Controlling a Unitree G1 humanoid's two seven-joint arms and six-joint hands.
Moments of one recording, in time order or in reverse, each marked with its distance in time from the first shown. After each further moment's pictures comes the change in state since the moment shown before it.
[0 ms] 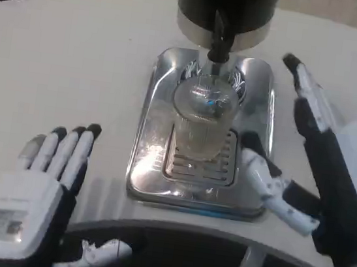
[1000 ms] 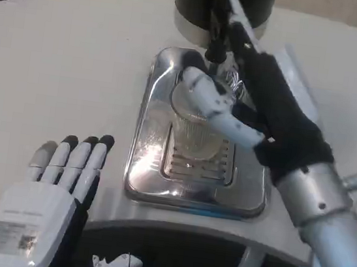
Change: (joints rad) left arm 0.055 -0.034 -0.030 -0.055 0.105 0.006 0.006; right arm -0.443 -0.003 0.052 0.342 0.384 0.050 -0.051
